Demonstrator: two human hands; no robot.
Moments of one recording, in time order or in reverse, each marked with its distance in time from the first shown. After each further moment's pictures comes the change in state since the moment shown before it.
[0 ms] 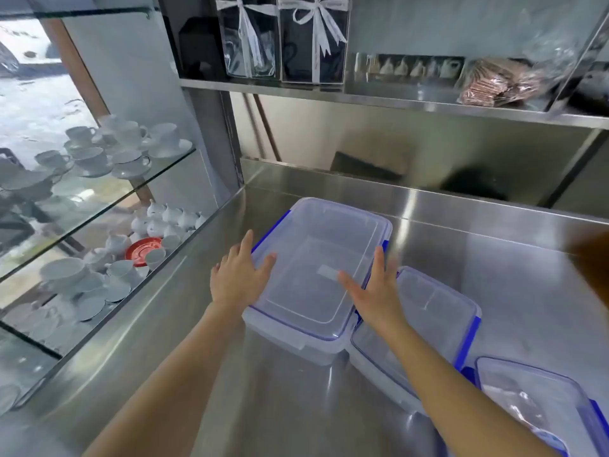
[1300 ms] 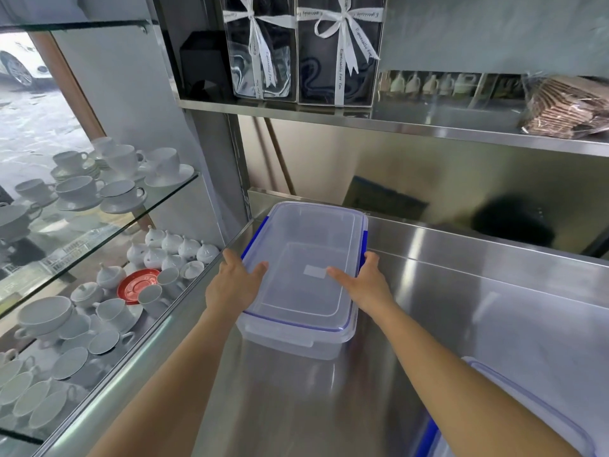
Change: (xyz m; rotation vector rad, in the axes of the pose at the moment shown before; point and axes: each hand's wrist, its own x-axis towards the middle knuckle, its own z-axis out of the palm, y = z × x) left_hand 0.166 -0.021 0.004 -0.076 -0.034 -0.173; right_hand 0.173 -0.061 0.054 0.140 -0.119 0.152
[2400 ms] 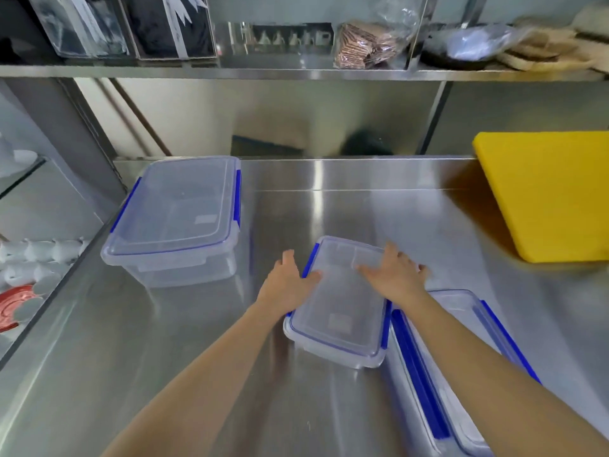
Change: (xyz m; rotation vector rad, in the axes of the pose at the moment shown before) left_hand -0.221 0.096 0.098 -0.066 -0.637 0.376; right_hand -0.189 0.142 -0.142 -0.598 0.363 0.339
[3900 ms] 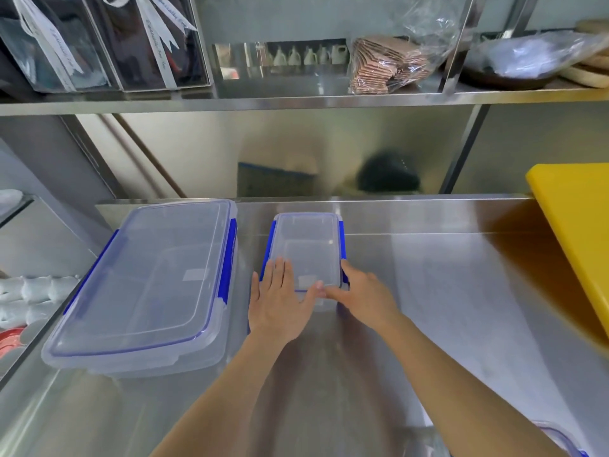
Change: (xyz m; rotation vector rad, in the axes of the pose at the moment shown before) left_hand 0.142 0.006 -0.012 0.506 0.314 0.111; right_hand 0.133 -0.070 0.023 0.241 -0.170 -0.336
